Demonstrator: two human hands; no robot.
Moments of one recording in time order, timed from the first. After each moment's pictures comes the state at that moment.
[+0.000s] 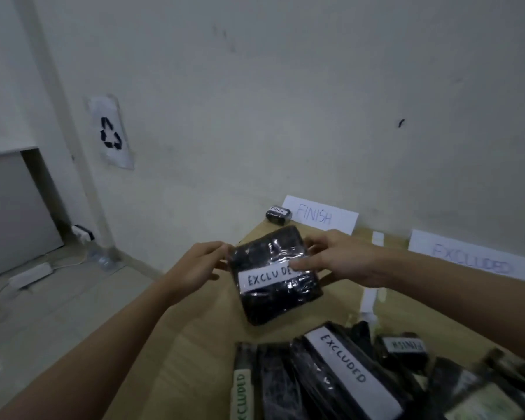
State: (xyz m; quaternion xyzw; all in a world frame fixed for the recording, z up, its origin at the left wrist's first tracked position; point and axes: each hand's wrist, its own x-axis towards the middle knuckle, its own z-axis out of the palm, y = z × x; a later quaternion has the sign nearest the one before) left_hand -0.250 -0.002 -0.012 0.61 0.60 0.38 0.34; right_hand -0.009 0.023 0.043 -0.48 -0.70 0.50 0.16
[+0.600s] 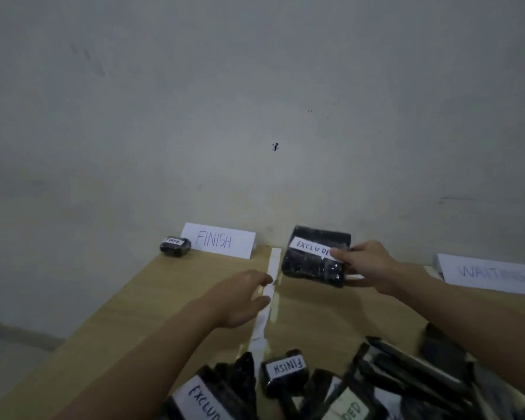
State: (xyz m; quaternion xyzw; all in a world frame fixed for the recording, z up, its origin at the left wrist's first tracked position) left_hand -0.039 0.061 -0.007 0.88 0.44 0.13 0.12; right_hand 0.203 0.061 0.022 -0.69 -0.44 0.38 0.44
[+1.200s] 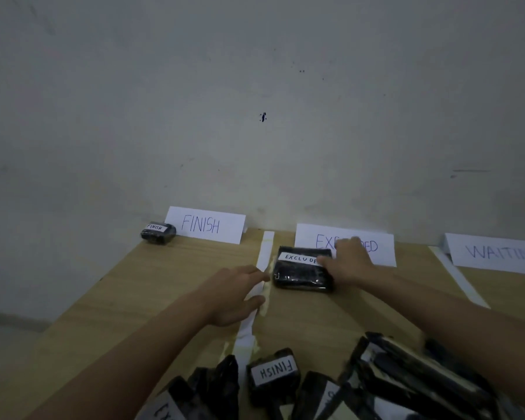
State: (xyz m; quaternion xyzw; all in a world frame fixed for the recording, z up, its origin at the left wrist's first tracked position) left_hand -0.024 0.090 -0.031 0.91 0.41 0.02 0.05; right_hand 0.211 0.111 -0.039 -0.76 -0.60 0.12 0.20
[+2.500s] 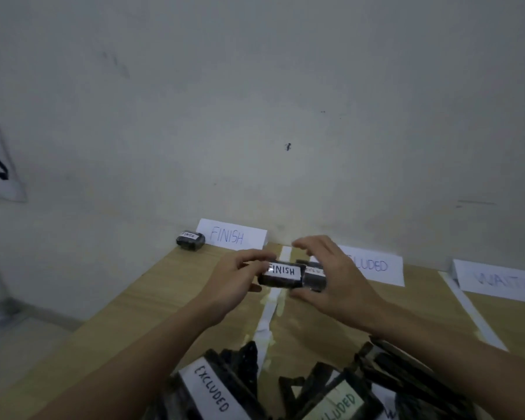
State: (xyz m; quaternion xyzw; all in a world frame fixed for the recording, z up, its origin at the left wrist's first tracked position) left_hand -0.038 0.022 0.015 0.62 0.45 0.46 0.45; right_hand 0.148 0.005 0.017 -0.47 -0.81 0.04 0.35
